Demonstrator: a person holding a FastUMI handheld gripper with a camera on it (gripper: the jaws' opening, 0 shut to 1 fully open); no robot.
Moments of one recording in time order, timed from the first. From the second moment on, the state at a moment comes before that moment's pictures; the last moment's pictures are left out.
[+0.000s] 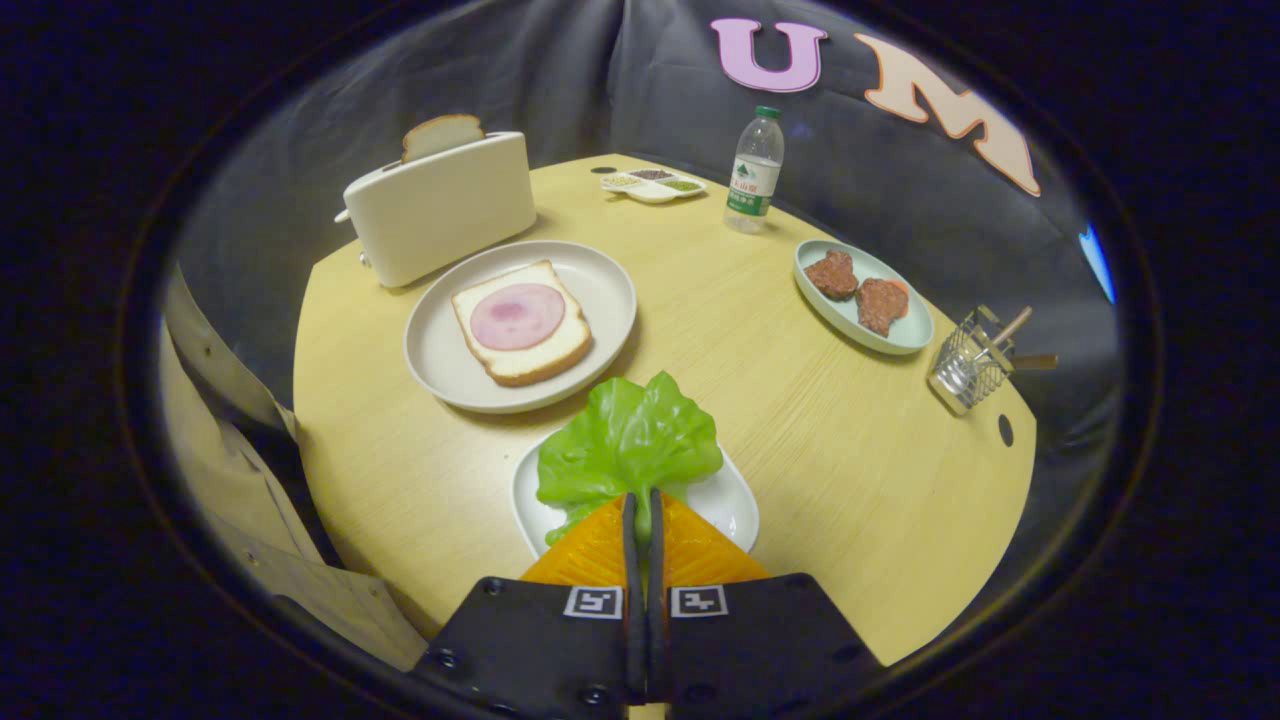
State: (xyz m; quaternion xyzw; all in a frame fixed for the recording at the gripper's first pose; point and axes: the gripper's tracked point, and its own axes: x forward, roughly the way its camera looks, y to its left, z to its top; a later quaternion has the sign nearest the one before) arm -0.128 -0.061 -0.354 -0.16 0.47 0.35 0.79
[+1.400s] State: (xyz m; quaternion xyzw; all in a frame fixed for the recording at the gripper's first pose) arm -0.110 0.103 -0.303 -0.18 0.43 0.41 0.78
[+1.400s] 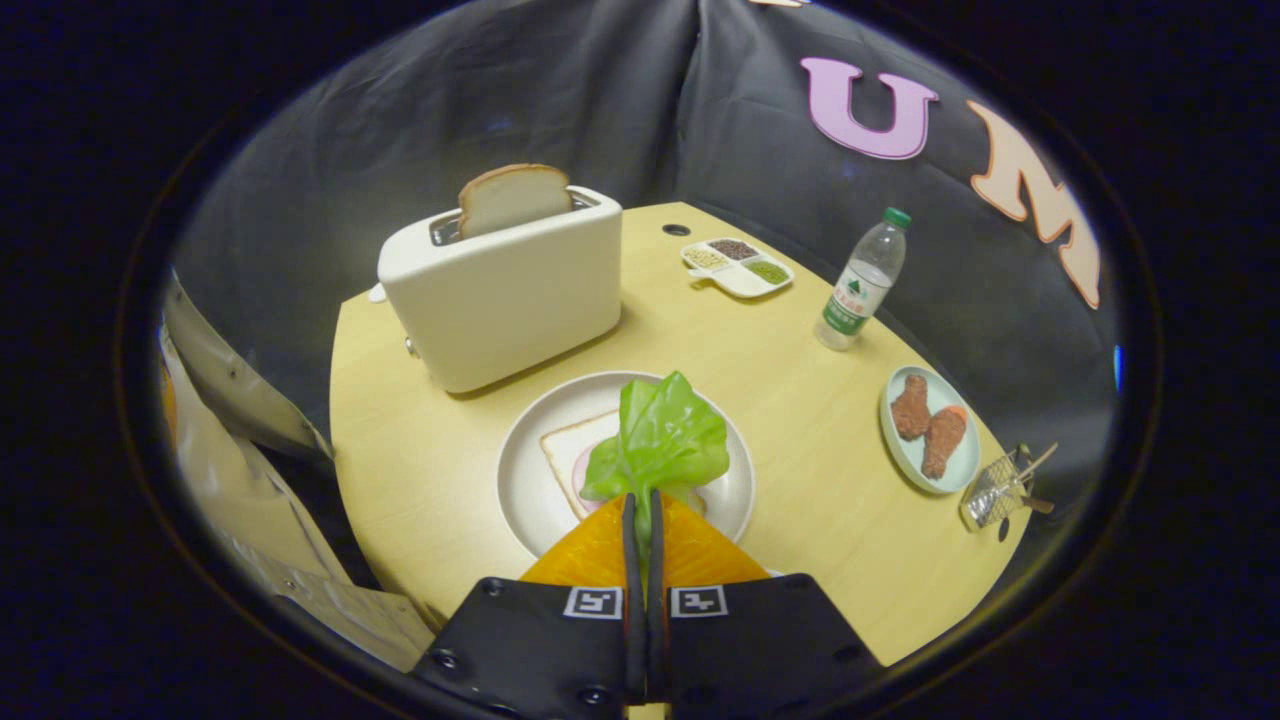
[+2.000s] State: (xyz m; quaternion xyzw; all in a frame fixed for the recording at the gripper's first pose) arm -0.119 0.147 -0.324 -0.18 0.45 0.45 0.75
